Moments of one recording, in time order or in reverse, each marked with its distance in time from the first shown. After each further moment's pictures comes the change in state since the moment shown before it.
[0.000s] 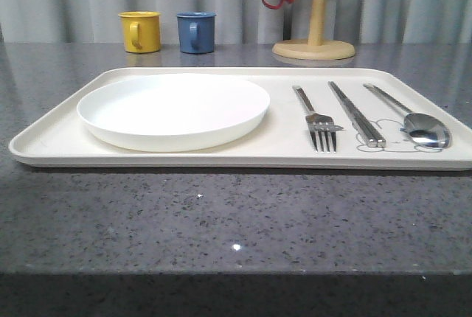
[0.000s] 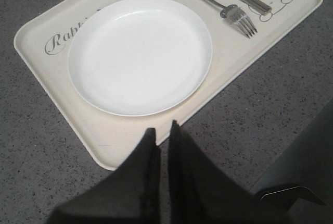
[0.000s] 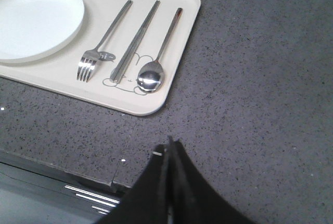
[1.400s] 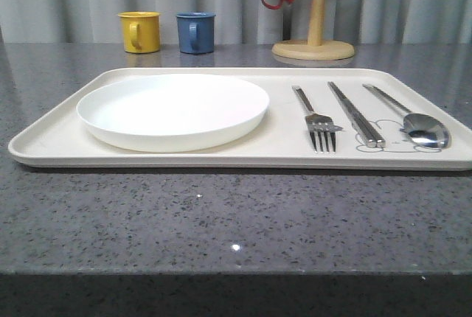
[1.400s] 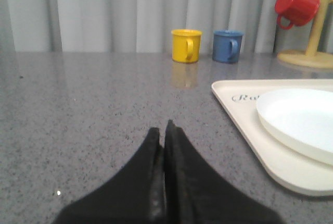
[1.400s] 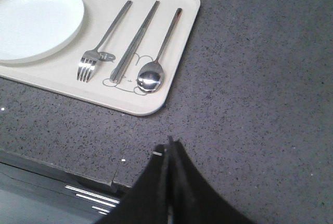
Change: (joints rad) left arm 0.666 -0.847 0.915 -0.101 -0.787 0.002; right arm 0.000 -0.002 0.000 0.000 0.000 0.000
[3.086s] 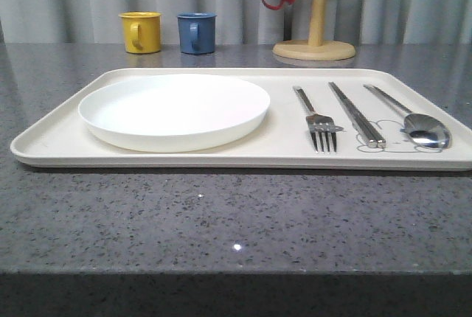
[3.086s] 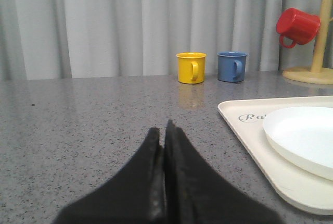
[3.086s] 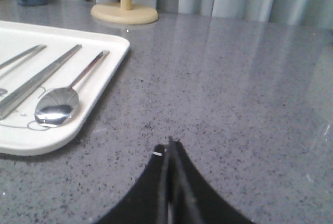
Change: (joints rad) left arm 0.016 0.000 0.000 -0.031 -0.044 0.072; right arm -0.151 -0.395 0.890 -0.080 -0.973 -0.004
